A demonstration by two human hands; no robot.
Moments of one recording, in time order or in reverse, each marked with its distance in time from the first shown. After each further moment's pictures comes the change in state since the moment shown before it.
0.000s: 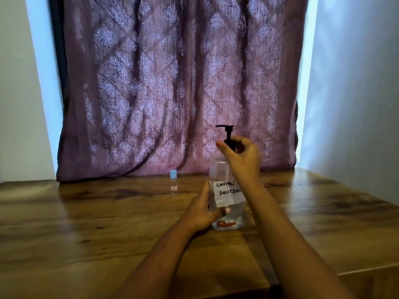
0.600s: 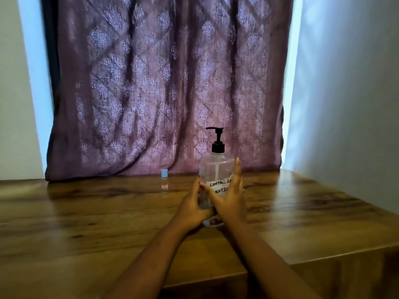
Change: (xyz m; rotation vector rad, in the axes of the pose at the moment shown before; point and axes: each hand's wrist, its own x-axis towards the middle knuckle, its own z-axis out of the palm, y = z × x) left_hand -0.014 0.005 0.009 0.098 0.071 0.036; right_hand -0.082 0.034 -0.020 -0.313 -0.083 -0.044
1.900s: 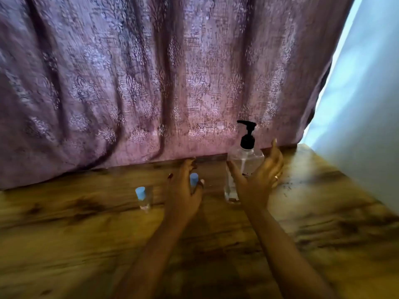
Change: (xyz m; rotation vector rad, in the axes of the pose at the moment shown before) left_hand 0.164 0.011 -0.007 0.368 0.322 -0.131; right_hand 0.180 0.081 0.022 -0.327 0.224 0.222
